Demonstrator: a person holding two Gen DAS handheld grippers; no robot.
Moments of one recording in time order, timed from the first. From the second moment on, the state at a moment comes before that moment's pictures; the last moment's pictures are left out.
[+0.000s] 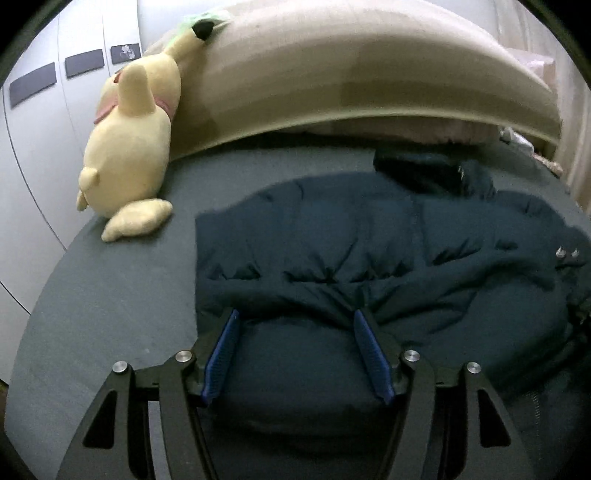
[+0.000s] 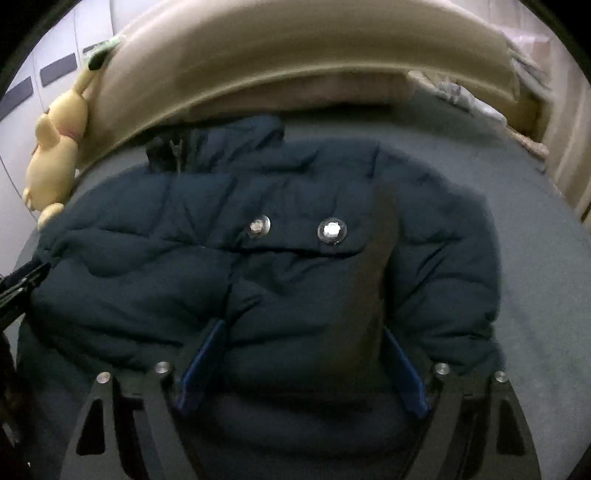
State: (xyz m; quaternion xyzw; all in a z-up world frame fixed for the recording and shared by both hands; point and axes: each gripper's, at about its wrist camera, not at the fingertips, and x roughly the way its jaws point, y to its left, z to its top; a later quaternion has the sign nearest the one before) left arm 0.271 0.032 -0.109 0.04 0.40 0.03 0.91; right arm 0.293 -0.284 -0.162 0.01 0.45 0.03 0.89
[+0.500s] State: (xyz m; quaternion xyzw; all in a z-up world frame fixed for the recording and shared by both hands) left arm 0.244 0.044 -0.085 0.00 0.40 0.03 0.92; right arm 0.276 -0.289 -0.121 0.02 0.43 0.01 0.90
